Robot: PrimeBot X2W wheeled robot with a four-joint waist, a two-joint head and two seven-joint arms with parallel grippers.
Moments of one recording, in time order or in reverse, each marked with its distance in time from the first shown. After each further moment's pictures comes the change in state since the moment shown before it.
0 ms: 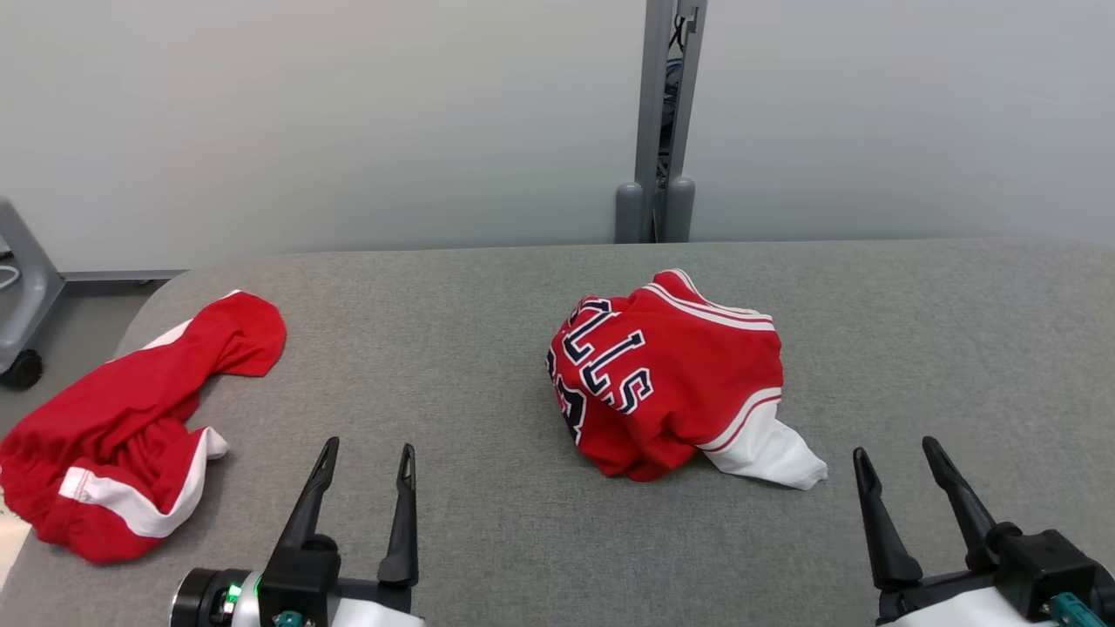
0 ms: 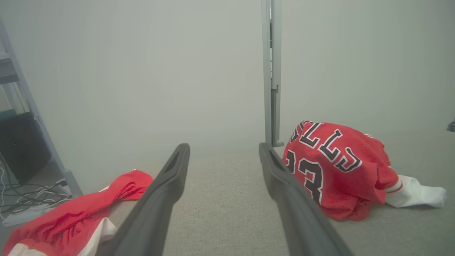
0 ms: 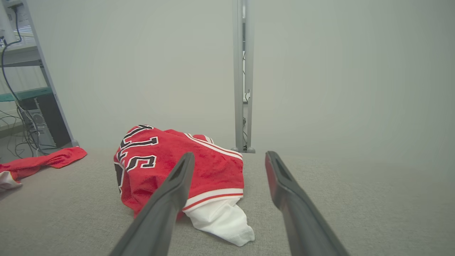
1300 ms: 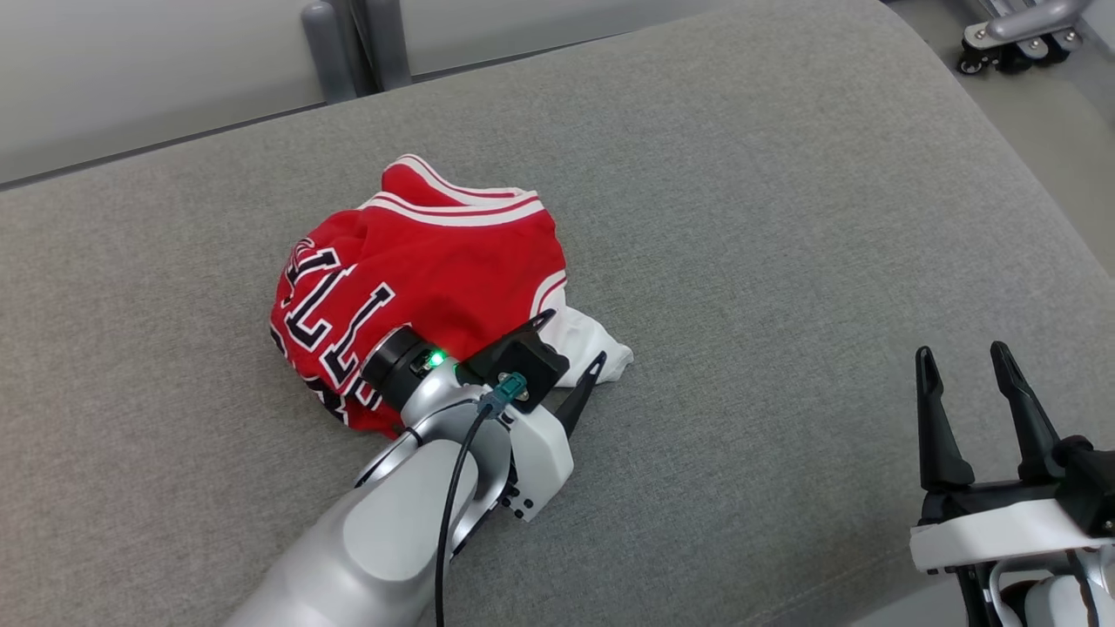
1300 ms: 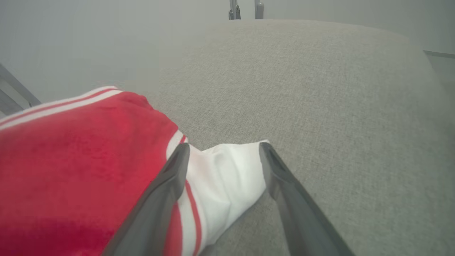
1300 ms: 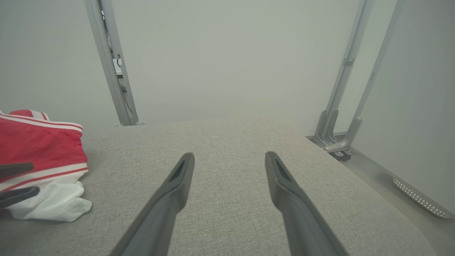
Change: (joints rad) left arm -0.762 -0.002 -0.692 0.667 -0.275 -0.121 0.125; right arm -0.163 -0.002 -0.117 0.022 0.010 0.000 0.000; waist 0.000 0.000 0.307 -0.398
